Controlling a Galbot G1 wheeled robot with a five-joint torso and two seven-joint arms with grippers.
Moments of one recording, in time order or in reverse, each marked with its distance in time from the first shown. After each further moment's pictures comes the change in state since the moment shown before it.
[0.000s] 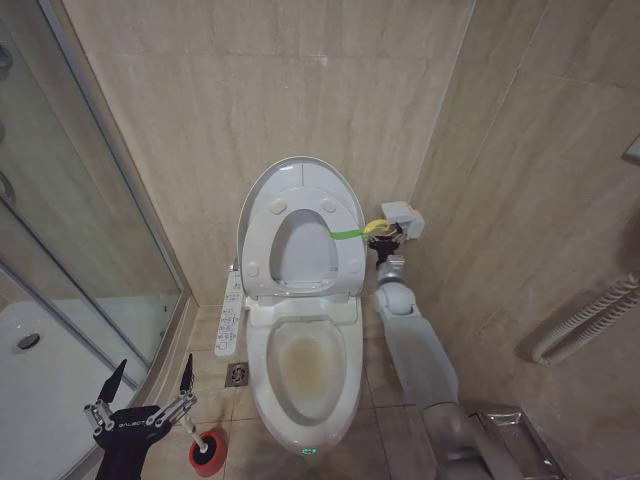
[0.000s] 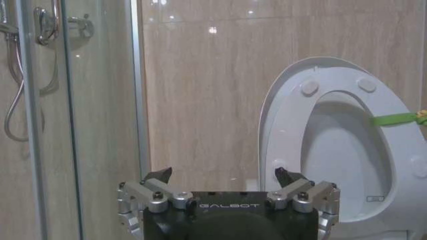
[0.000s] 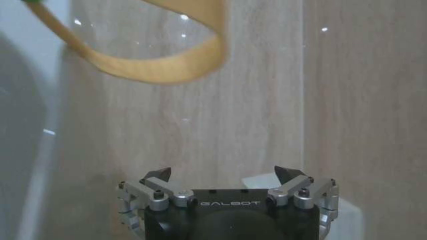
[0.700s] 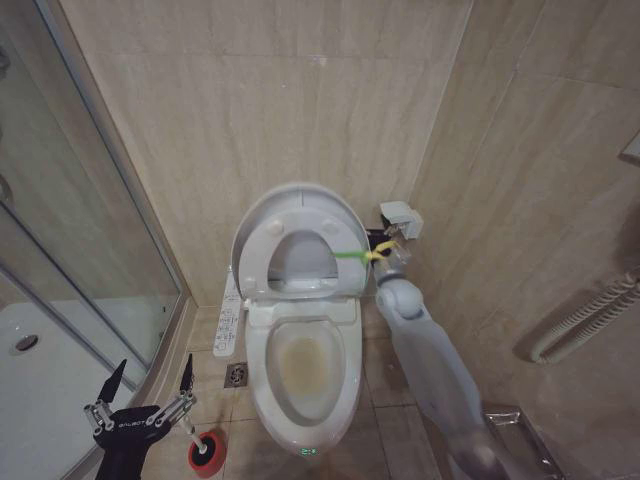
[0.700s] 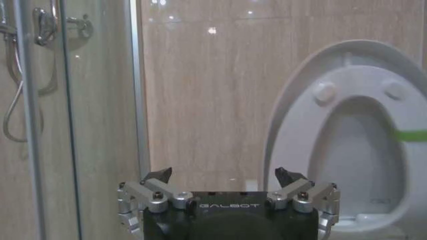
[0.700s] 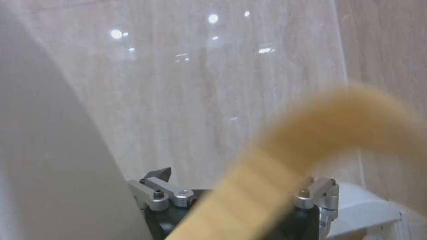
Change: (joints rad) left arm 0.000 0.000 0.000 0.000 0.000 0.000 0.000; right arm -0.166 -0.166 -0.135 0.422 0.348 -0.227 -0.062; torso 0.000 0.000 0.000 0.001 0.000
